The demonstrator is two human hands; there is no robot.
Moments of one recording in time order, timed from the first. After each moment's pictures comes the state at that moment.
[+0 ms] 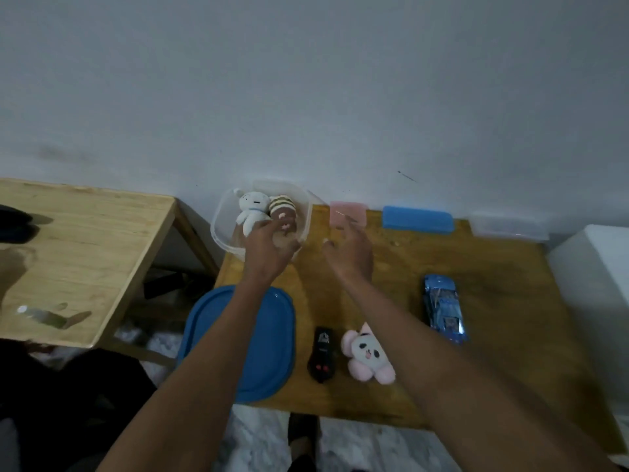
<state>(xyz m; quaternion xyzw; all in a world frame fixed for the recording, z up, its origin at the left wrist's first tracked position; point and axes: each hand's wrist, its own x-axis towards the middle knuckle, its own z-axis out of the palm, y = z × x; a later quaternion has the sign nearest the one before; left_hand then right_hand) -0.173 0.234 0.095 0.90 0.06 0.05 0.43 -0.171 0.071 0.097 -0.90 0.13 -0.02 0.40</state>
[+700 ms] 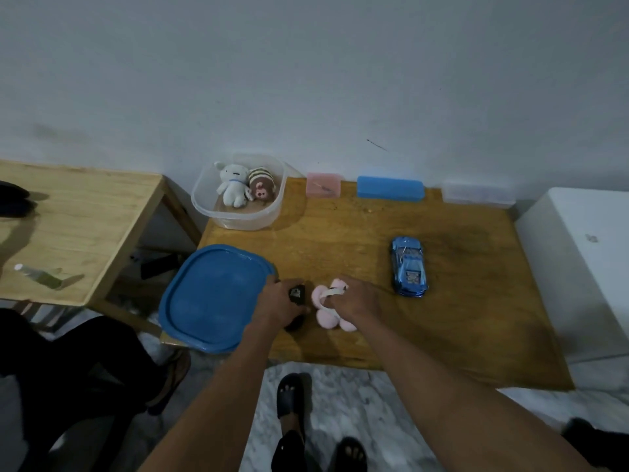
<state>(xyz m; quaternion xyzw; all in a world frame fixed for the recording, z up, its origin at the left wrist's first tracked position) -0.320 0.150 0.022 0.93 0.08 -0.19 0.29 -0.309 -0.030 0.025 -0.89 0.16 0.22 0.37</state>
